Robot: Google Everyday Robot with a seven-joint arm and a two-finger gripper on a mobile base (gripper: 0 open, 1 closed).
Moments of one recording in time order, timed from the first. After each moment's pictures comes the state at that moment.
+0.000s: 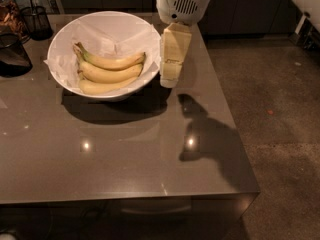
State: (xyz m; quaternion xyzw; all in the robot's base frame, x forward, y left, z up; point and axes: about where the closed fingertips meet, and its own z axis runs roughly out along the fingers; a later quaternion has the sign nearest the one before) arm 0.538 -0.023 0.989 -0.70 0.70 0.00 0.15
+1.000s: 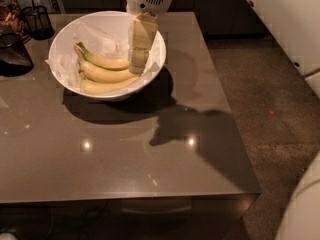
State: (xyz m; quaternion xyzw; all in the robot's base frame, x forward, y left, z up) arm 0.572 0.046 0.994 -0.73 0.65 0.05 0.20
